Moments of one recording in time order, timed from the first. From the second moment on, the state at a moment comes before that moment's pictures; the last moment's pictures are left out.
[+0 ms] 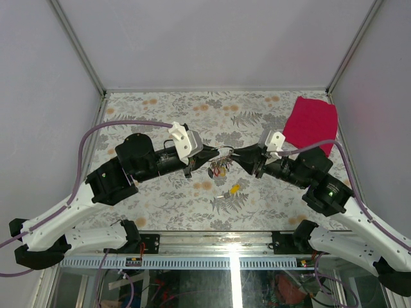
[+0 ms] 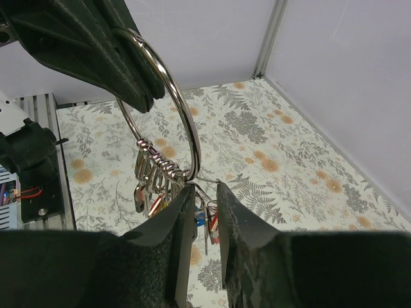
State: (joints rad) left arm -1.03 0.99 1.28 -0.33 0.18 0.17; right arm 0.85 0.77 0.93 -0.11 -0.27 -0.14
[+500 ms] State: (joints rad) left arm -1.03 0.99 1.28 -0.33 0.18 0.17; right arm 0.85 0.73 0.93 -0.11 -0.22 -0.14
